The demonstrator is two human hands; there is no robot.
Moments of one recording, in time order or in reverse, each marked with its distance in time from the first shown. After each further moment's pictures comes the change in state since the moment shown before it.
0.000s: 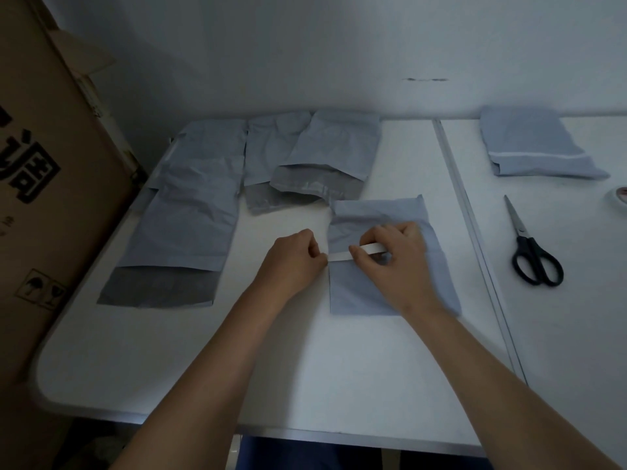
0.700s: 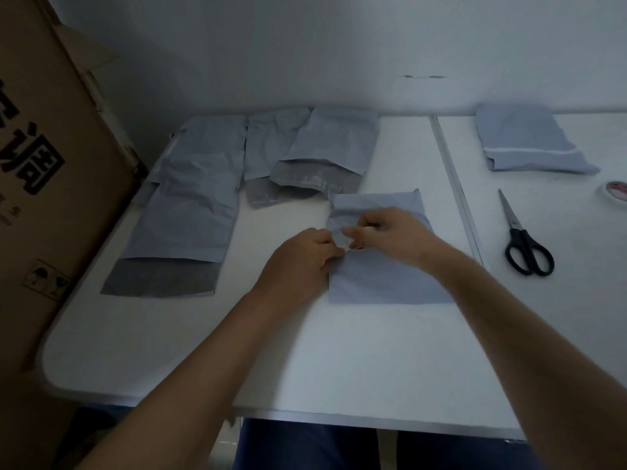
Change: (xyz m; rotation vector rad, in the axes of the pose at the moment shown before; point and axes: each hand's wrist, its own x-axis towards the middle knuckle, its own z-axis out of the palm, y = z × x) left_hand -0.012 -0.011 0.018 0.114 0.173 0.595; right_hand 0.042 -0.016 -0.030 -0.027 -0.536 0.203
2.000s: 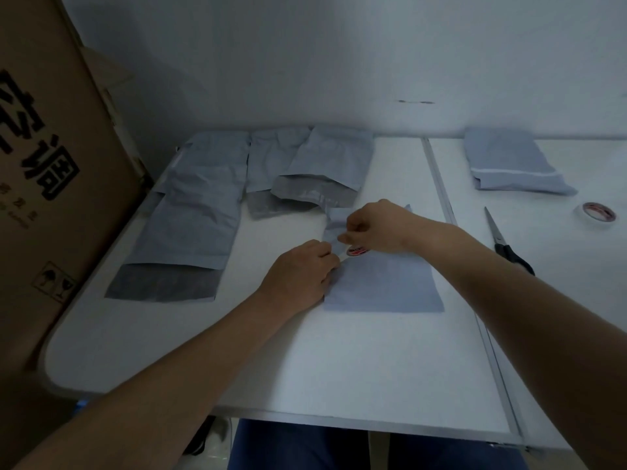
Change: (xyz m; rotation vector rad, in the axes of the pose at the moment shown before) left_hand 0.001 0.000 0.005 0.146 0.044 0.107; right_hand 0.016 -0.036 -0.025 -0.482 -0.170 -0.087
